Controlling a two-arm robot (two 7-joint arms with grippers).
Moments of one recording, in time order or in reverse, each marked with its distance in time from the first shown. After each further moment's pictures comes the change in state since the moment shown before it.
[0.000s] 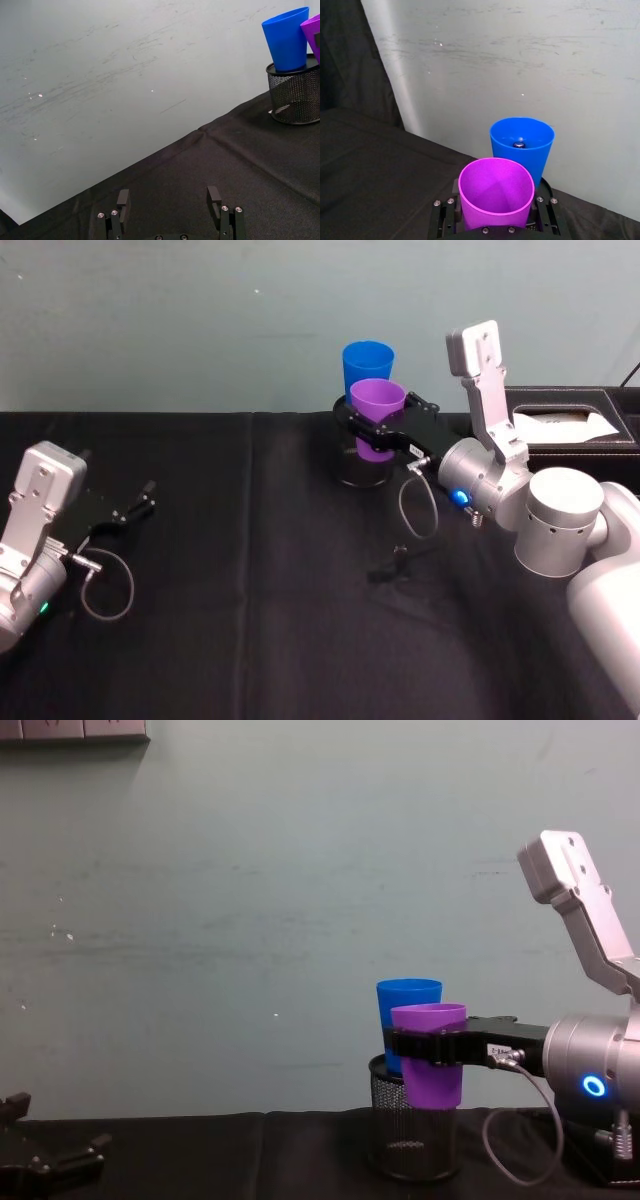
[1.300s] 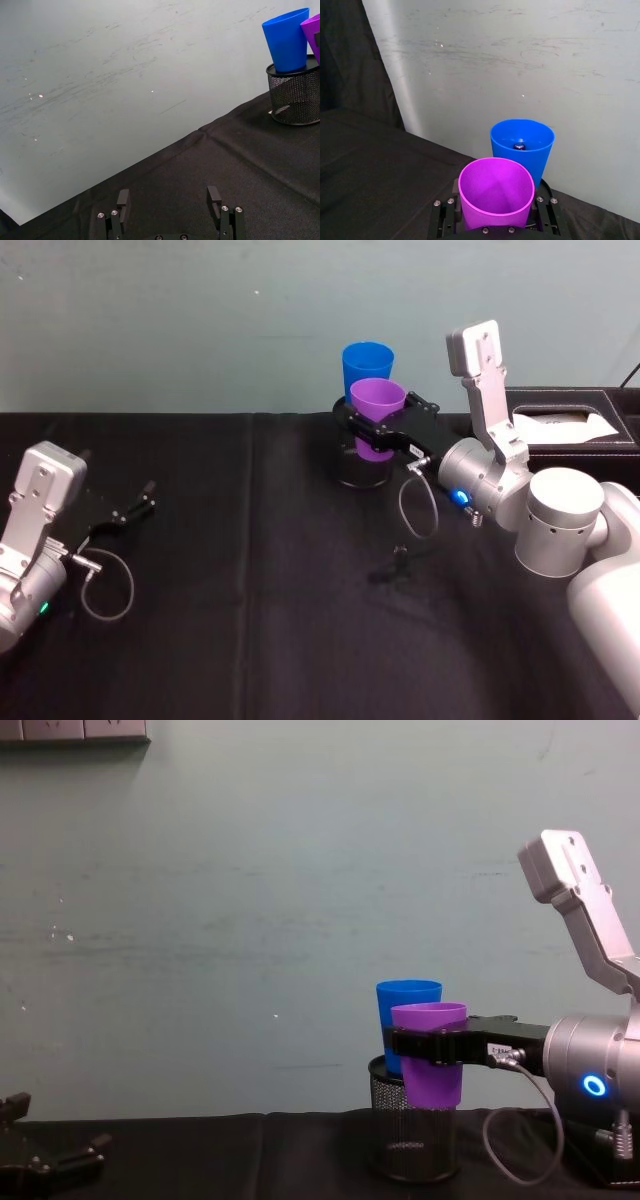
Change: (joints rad) left arm 0.000 0.000 0.000 0.000 0.000 0.000 0.000; right arm 0.000 0.001 -0.001 -0.001 0.001 -0.002 0.000
